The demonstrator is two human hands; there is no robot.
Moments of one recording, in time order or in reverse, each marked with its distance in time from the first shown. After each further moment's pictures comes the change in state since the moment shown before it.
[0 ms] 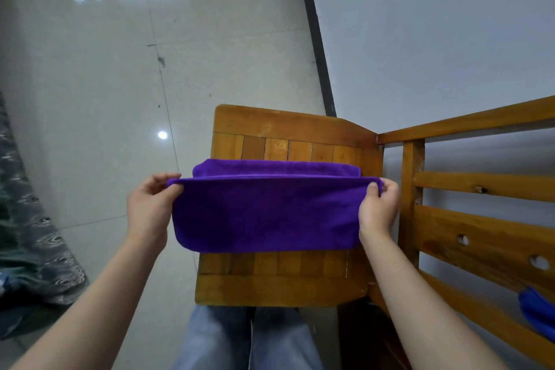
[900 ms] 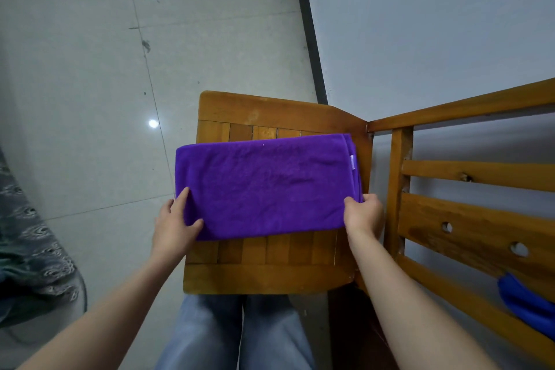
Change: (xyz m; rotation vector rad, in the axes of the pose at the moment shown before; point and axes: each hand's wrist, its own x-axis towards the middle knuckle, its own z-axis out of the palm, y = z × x) left_hand -0.004 -0.084 0.016 0.865 -0.213 0.013; right_hand 0.002 0.039 -0.007 -0.378 -0.045 0.157
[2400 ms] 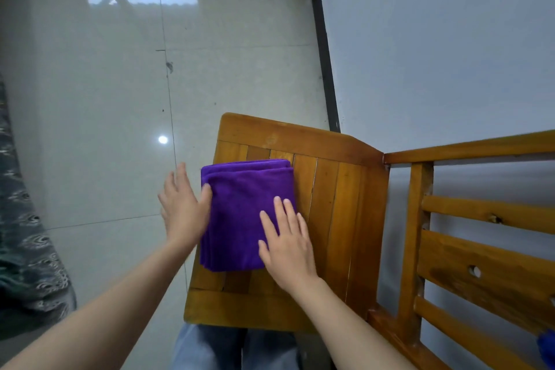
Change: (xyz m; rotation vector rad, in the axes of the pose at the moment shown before) left_hand 0.027 0.048 -0.020 -0.146 0.327 0.047; right_hand -0.078 -0.010 0.079 -0.747 -0.205 -1.241
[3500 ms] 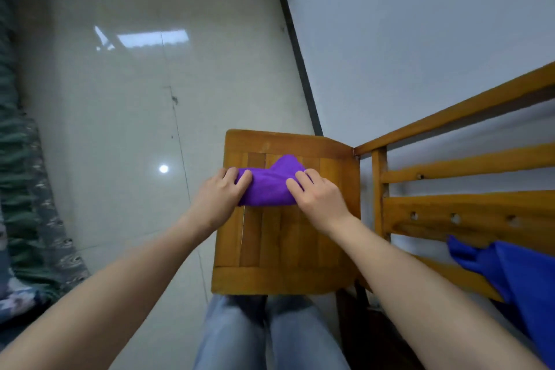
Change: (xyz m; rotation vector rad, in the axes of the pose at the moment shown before) left_hand -0.044 0.041 -0.072 0.697 -0.005 1.114; right_hand -0.018 0.033 -0.113 -0.248 0.506 -0.353
